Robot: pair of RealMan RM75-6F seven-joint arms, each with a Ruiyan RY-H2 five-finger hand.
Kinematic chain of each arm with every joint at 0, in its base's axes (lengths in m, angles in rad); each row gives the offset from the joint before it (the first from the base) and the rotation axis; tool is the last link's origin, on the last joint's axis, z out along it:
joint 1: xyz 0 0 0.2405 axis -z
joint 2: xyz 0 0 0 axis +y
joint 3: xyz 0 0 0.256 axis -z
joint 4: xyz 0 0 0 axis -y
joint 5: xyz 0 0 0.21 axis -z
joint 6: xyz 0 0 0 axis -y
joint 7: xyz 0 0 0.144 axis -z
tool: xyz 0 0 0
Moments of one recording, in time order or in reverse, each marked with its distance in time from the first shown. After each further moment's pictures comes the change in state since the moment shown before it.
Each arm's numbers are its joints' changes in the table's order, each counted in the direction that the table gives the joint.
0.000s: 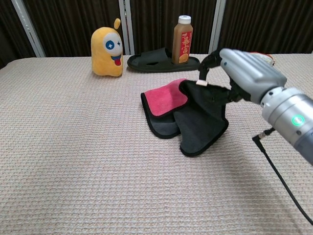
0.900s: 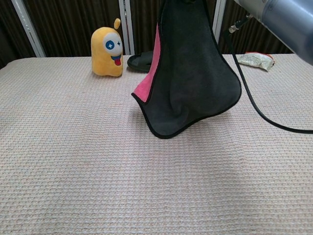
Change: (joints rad) left arm 0.166 -0.111 0.125 0.125 0.132 0.174 -0.058; right arm -0.285 0.168 -0.257 0.200 -0.208 0.064 0.376
